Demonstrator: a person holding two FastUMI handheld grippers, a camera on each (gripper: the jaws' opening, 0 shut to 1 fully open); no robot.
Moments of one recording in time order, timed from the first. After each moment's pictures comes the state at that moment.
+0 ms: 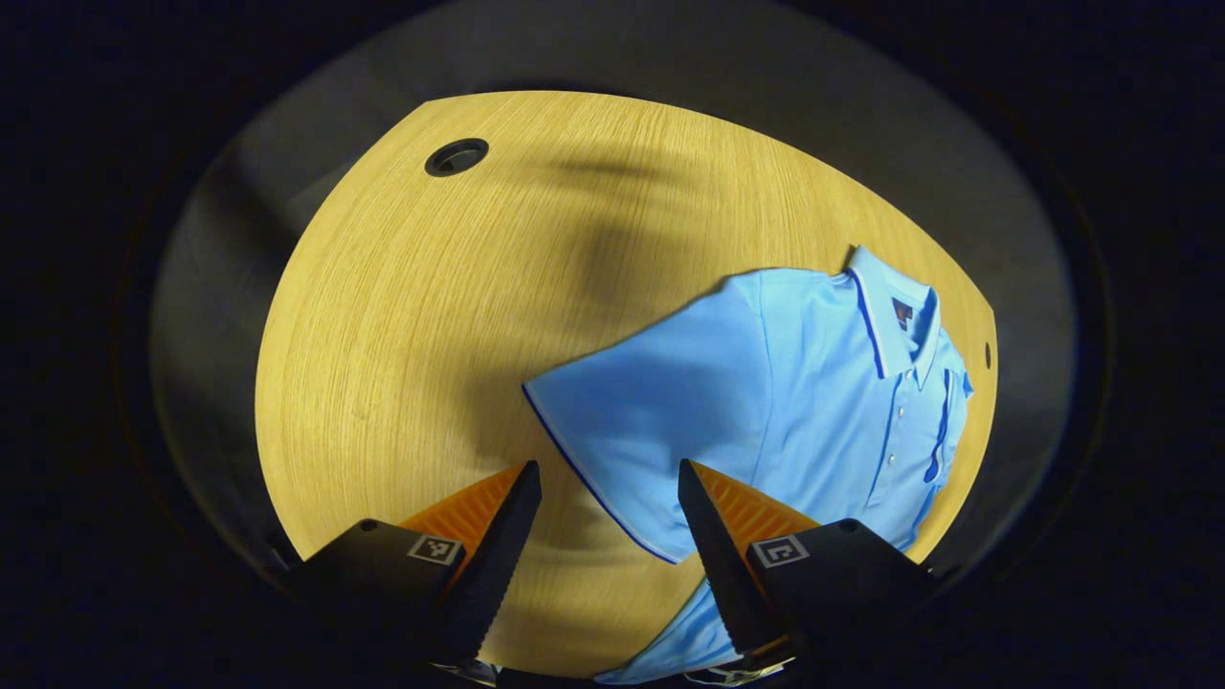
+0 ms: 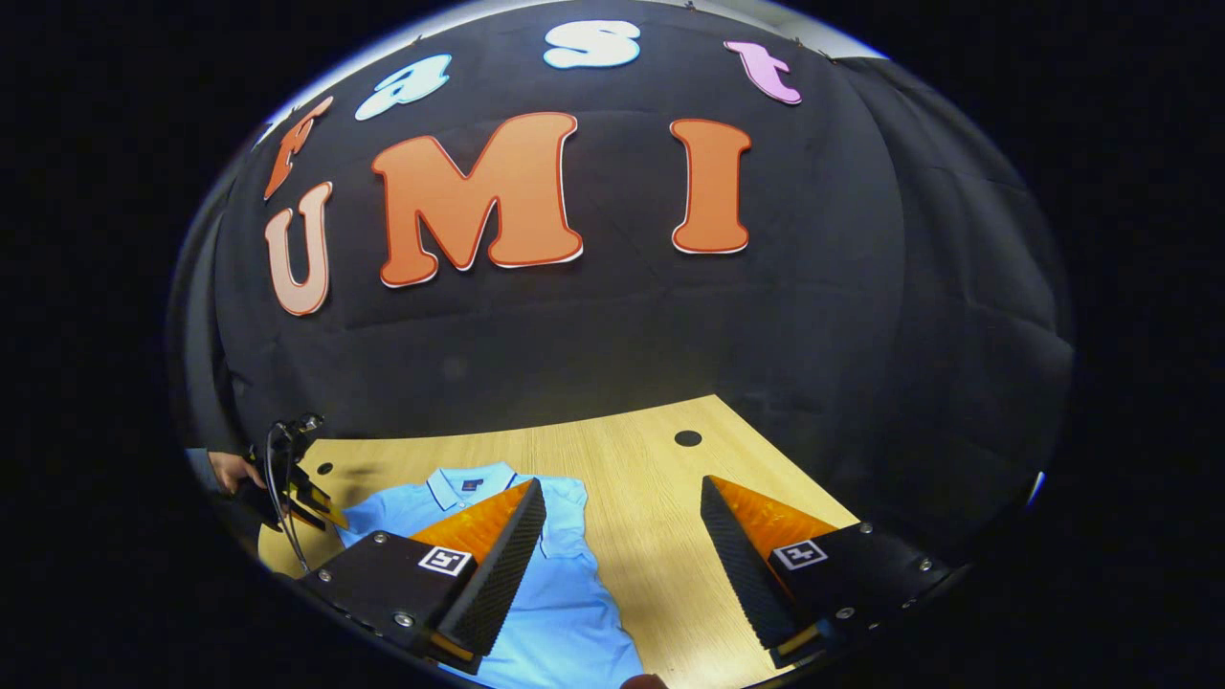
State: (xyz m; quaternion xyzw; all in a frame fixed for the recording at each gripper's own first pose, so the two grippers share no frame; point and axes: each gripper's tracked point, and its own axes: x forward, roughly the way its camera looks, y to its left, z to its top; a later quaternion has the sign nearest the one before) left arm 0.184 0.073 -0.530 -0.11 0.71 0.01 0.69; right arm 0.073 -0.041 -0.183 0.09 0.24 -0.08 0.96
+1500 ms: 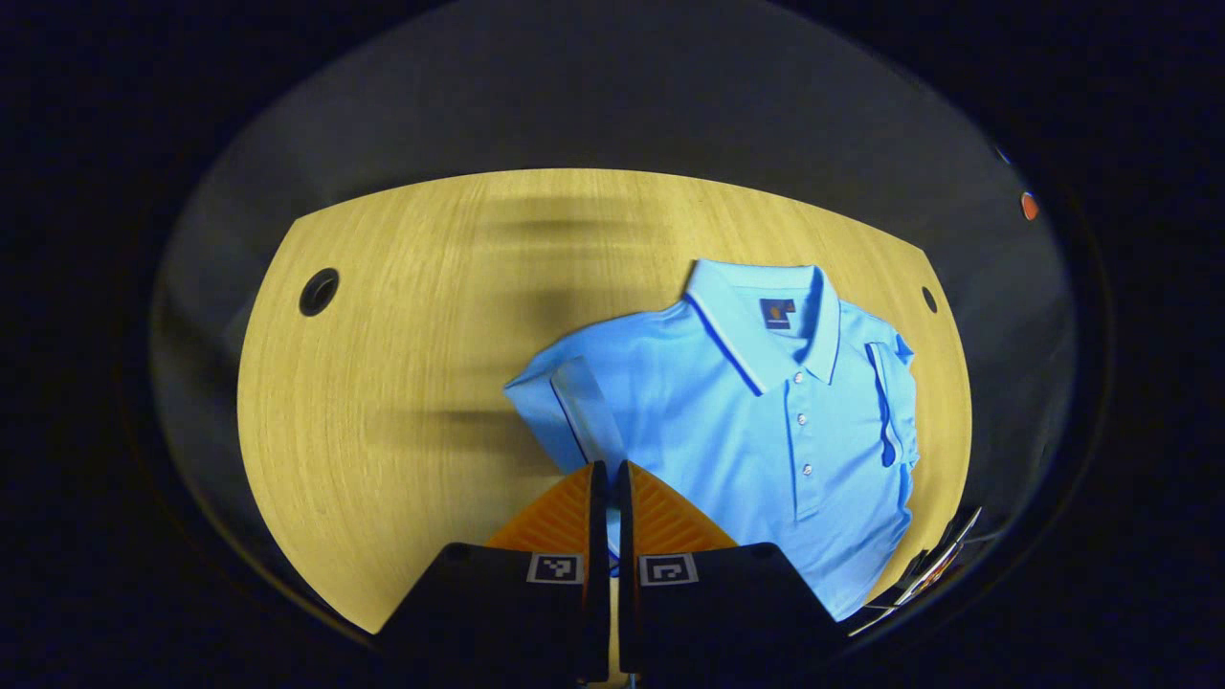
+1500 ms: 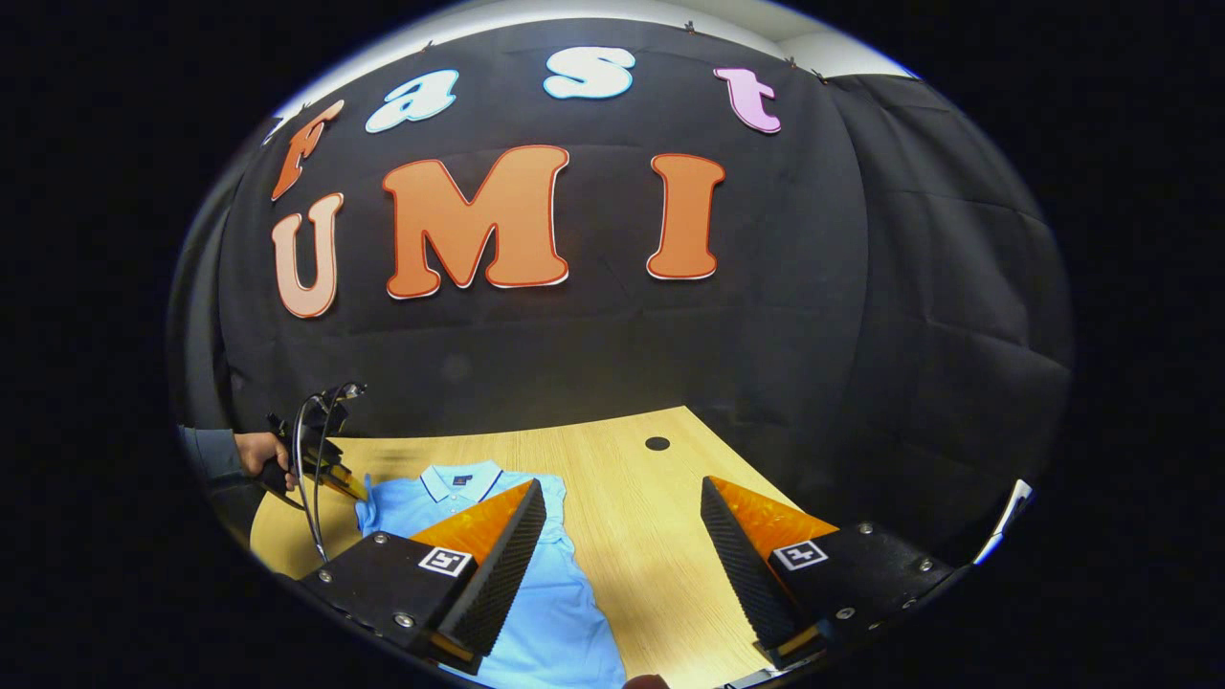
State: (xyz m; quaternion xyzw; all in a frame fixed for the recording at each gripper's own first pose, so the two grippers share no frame) left arm 0.298 -0.013 -0.485 -0.06 0.65 -0.14 0.75; right arm 0.006 -0.053 -0.159 0.06 0.23 -0.12 0.96
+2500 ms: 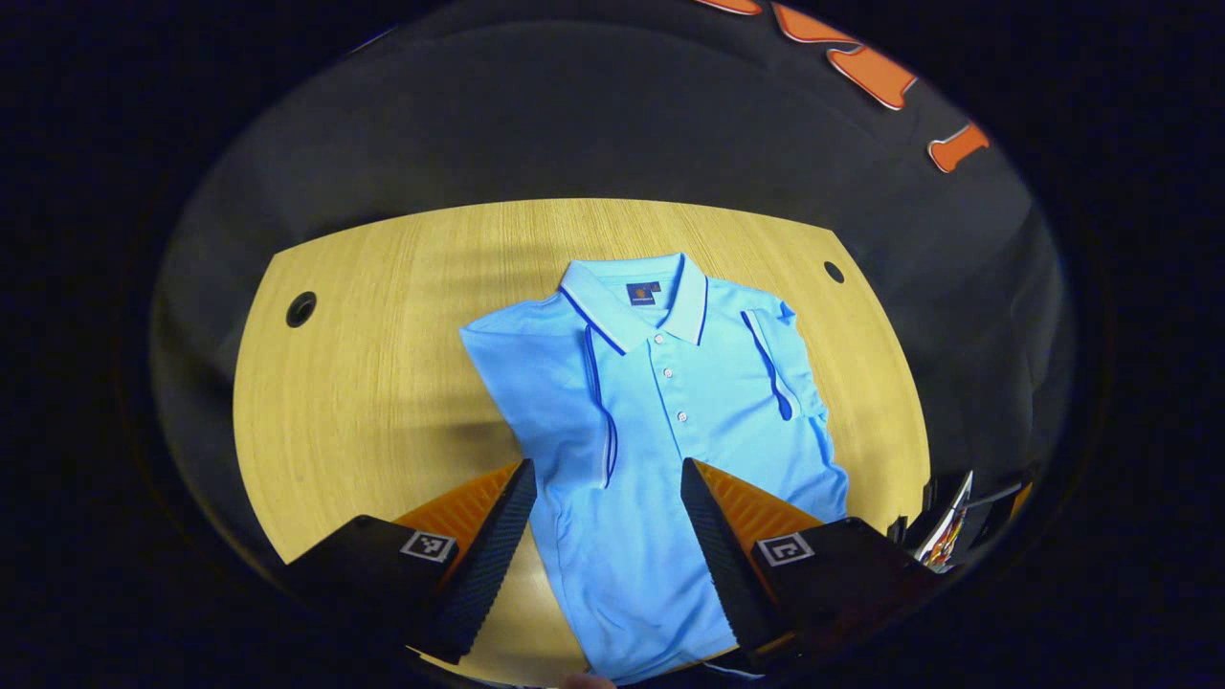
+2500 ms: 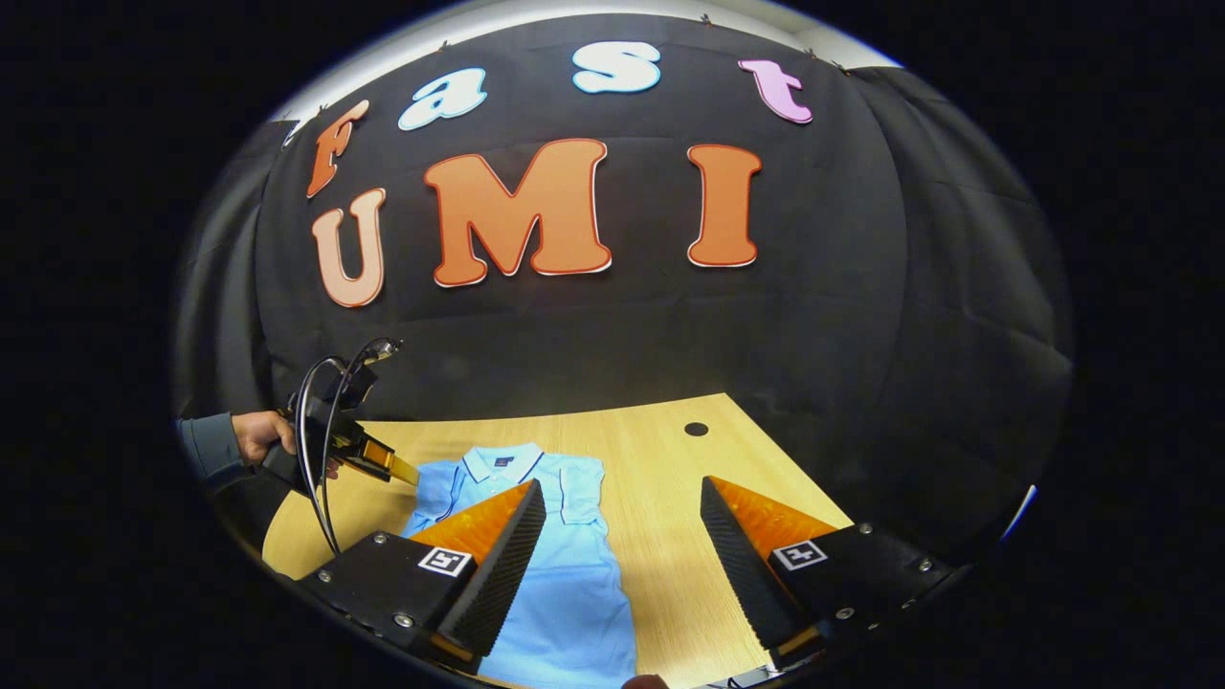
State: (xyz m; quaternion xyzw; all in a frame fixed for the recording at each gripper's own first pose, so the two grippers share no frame) left arm 0.218 -0.045 -0.392 -0.06 0.59 -0.19 0.78; right arm -0.009 -0.028 -0.160 0.07 0.24 -0.03 0.97
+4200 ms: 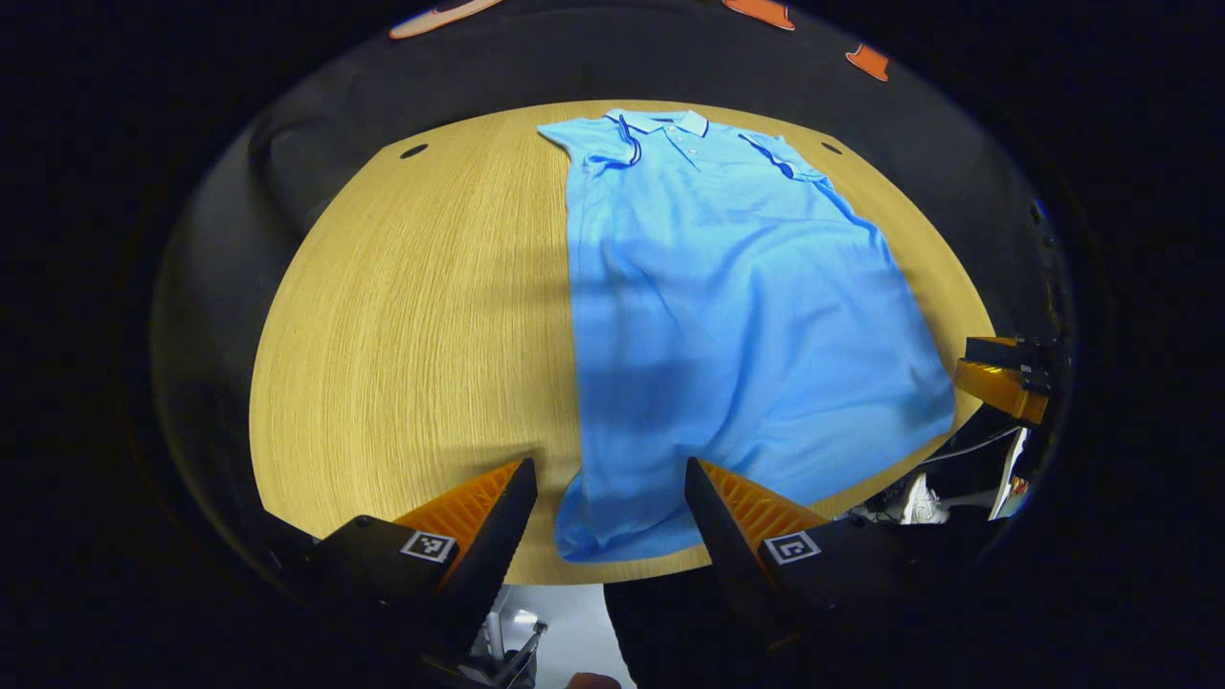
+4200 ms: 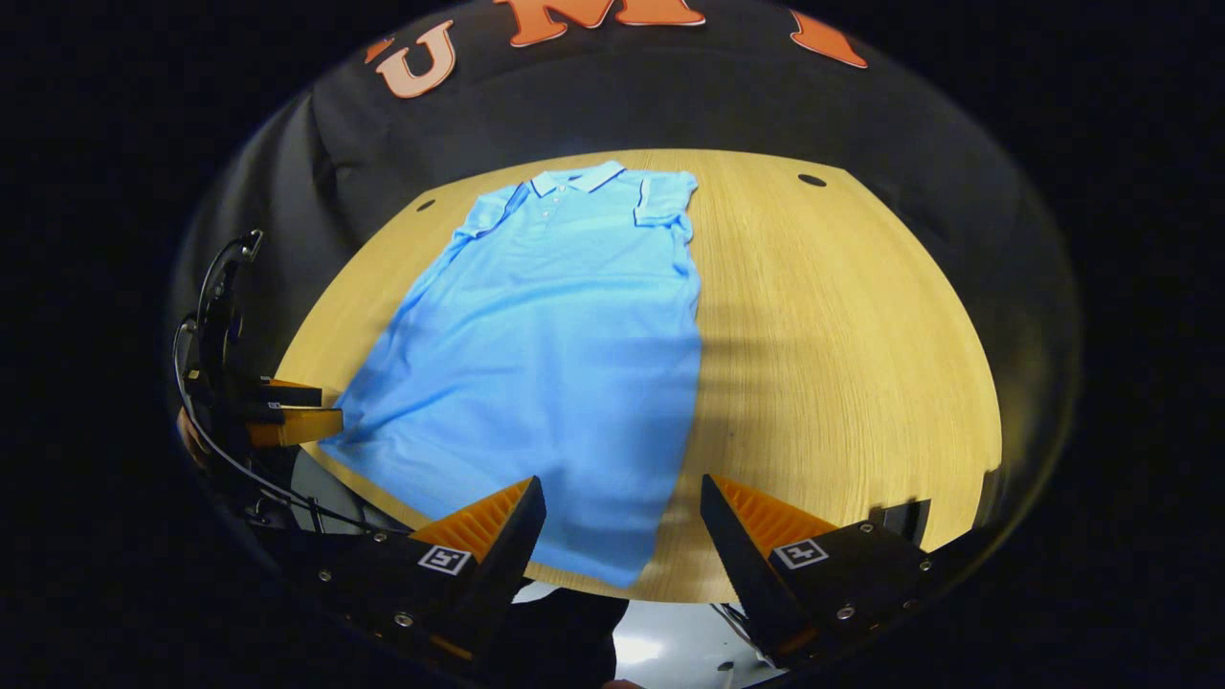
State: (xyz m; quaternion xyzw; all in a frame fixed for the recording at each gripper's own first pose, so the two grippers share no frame) left arm -0.119 0.011 -0.451 0.01 0.62 -0.12 0.77; right arm -0.171 0.029 -0.402 0.04 0.55 0.16 0.82
